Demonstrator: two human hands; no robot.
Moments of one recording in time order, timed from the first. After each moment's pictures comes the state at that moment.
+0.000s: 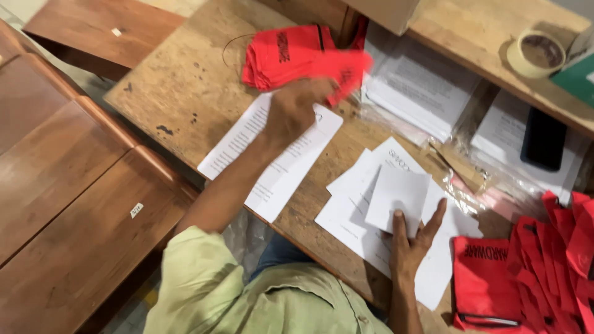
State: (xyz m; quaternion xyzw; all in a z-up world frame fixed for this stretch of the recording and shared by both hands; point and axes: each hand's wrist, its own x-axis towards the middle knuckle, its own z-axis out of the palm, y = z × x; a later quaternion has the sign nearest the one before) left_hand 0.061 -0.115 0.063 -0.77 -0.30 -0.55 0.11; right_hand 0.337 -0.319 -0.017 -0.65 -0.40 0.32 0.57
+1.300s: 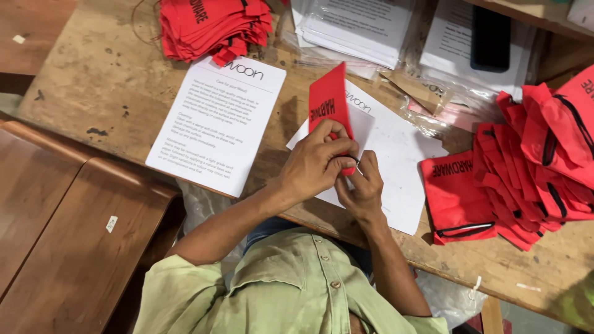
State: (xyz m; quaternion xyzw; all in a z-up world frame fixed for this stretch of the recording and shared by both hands) left_hand 0.169 -0.263 0.072 -0.78 -0.32 -0.38 -0.37; right_hand 0.322 -0.322 0.012 -0.50 -0.72 0.02 0.48
